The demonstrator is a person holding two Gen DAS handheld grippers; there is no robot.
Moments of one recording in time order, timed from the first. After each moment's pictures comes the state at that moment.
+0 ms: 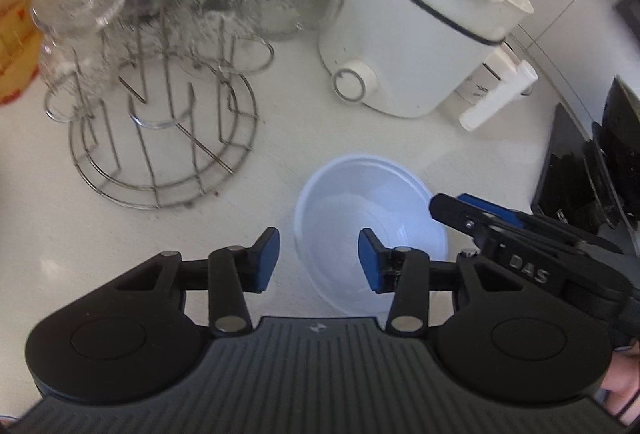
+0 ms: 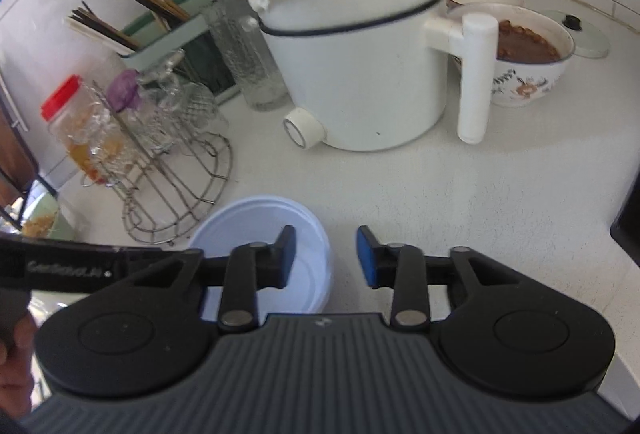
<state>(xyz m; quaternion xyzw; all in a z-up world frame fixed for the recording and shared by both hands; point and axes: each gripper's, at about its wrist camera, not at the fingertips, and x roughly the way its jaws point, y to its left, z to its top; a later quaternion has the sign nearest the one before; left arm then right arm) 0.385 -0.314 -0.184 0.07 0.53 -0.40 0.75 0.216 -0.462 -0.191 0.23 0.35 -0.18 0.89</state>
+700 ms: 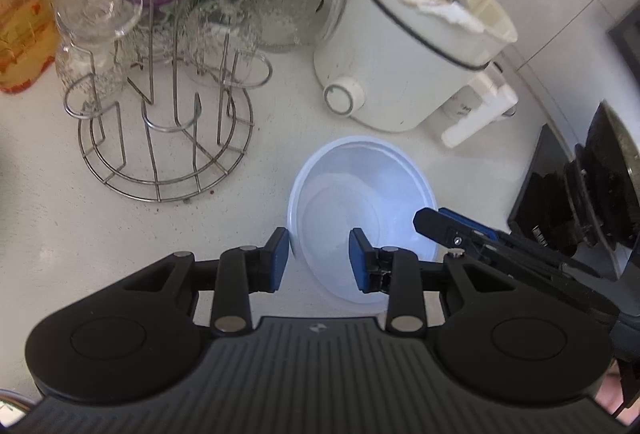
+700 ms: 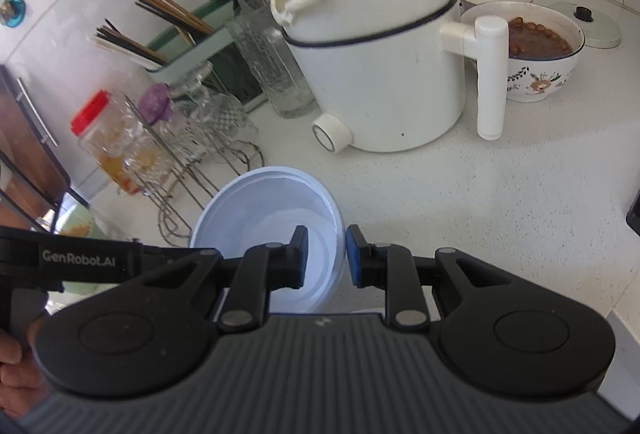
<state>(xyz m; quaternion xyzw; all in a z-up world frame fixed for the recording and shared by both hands) 0.382 -0.302 -0.151 0.03 0.53 -0.40 0.75 0.202 -0.457 -0.167 0.26 0.32 -0.14 0.90</state>
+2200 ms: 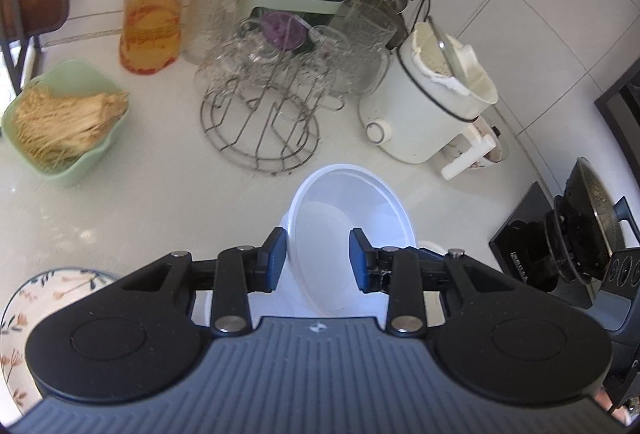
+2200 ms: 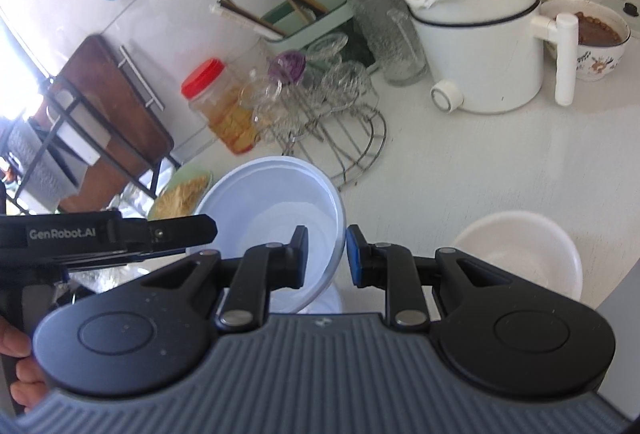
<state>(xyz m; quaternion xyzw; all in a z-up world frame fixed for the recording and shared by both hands) 0.323 -0.157 -0.088 -0.05 0.48 -0.34 0.80 0.169 -0.364 -0.130 0.28 0.34 -0.04 0.90</state>
